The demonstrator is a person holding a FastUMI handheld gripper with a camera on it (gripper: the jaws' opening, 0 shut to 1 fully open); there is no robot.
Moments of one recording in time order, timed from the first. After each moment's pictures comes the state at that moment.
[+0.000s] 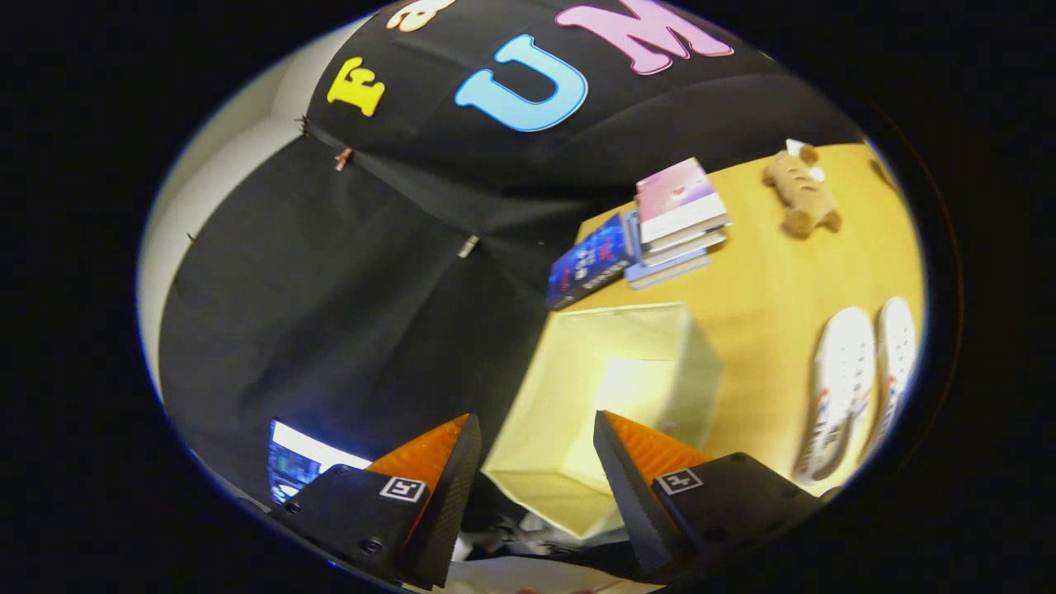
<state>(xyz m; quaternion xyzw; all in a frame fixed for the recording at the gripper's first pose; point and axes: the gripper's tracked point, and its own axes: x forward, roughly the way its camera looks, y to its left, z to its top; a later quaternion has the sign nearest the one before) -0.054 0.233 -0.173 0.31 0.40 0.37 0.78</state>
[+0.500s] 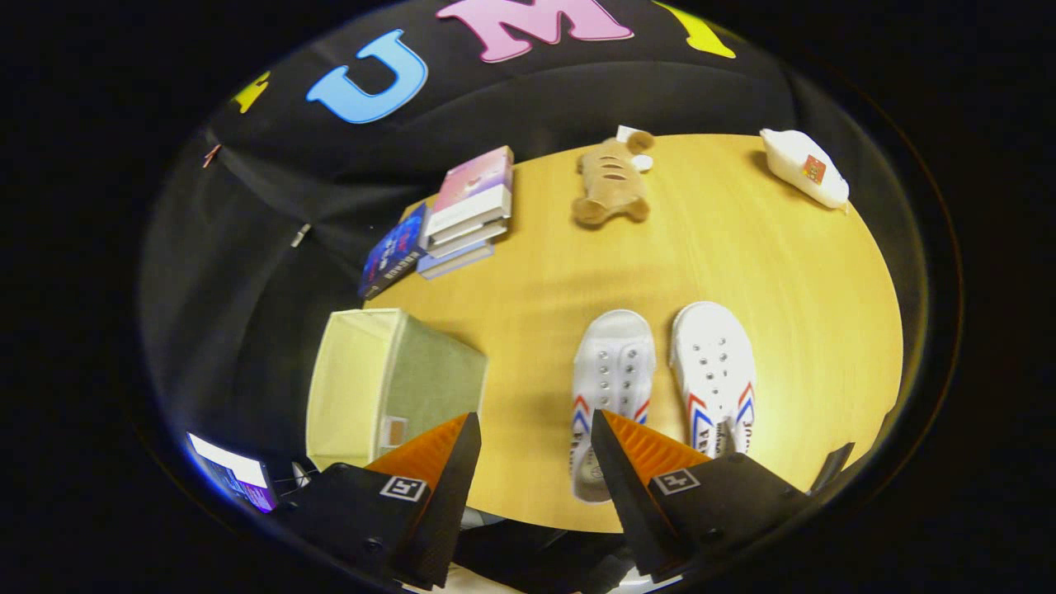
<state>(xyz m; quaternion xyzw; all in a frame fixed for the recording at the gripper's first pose) 0.003 0.085 -0.307 0.23 0.52 0.19 0.80</state>
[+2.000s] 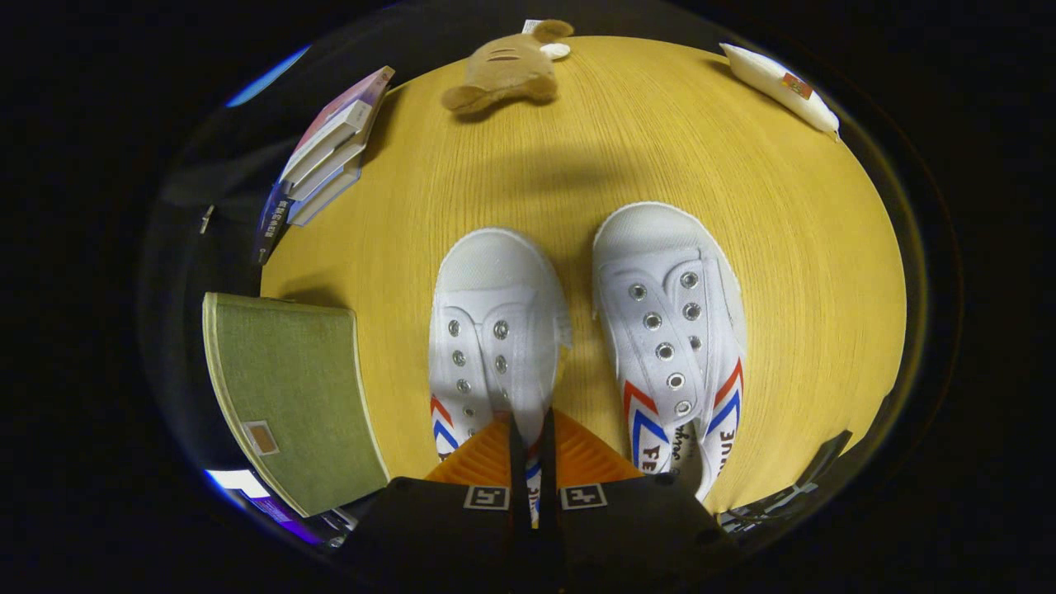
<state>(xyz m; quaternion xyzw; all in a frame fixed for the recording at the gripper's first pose) -0.006 0.072 -0.411 0.20 0.66 0.15 0.71</state>
